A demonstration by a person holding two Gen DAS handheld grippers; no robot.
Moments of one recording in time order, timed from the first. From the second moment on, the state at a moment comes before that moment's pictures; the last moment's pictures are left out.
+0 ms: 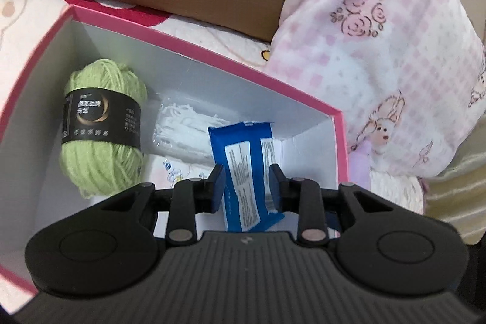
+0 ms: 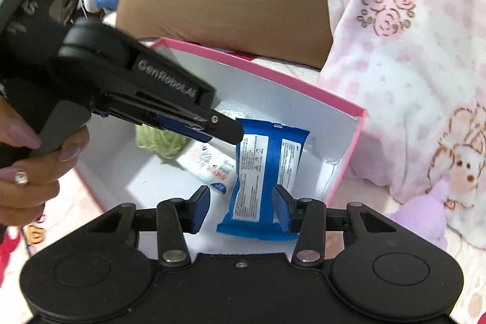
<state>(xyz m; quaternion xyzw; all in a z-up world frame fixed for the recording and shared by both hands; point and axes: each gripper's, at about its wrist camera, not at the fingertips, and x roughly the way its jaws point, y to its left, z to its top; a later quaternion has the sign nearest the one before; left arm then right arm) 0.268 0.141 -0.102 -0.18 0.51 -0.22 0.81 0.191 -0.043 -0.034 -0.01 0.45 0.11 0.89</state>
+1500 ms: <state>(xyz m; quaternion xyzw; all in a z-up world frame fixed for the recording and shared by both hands) 0.087 0.097 0.059 0.08 0.52 -0.28 0.80 0.040 -0.069 0.086 -0.01 0.41 0.18 0.89</state>
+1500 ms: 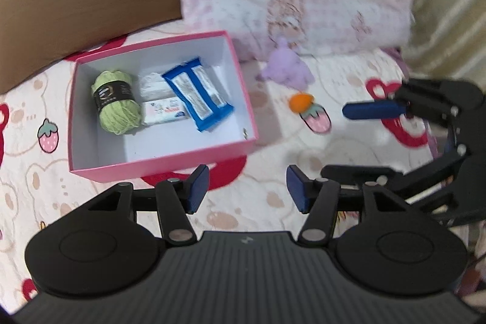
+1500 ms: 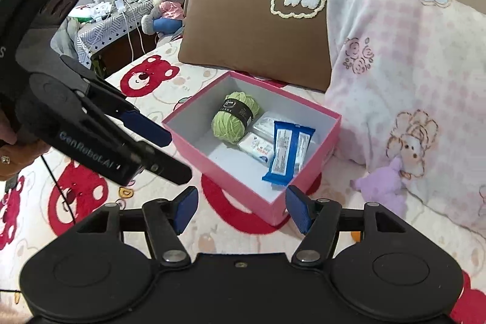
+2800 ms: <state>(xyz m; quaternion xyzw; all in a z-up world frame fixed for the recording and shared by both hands) 0.055 0.025 -0.010 0.06 0.51 -0.34 0.79 -0.028 -0.159 -0.020 0.05 0.42 0.05 0.90</state>
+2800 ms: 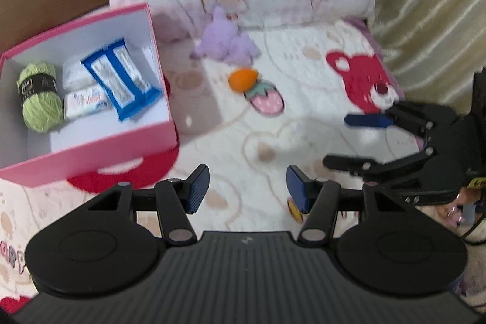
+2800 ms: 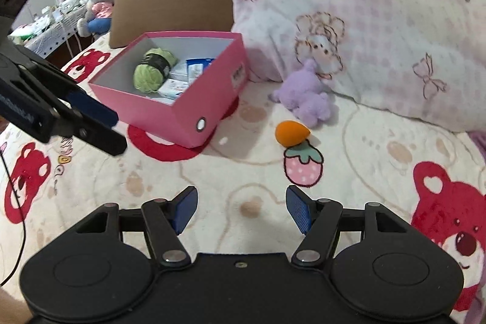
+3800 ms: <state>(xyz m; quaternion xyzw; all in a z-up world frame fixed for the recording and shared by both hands) 0.109 -0.044 -0.082 -0.06 0.48 -0.34 0.80 0.035 -0.167 -0.075 -0.02 0.41 0.04 0.91</state>
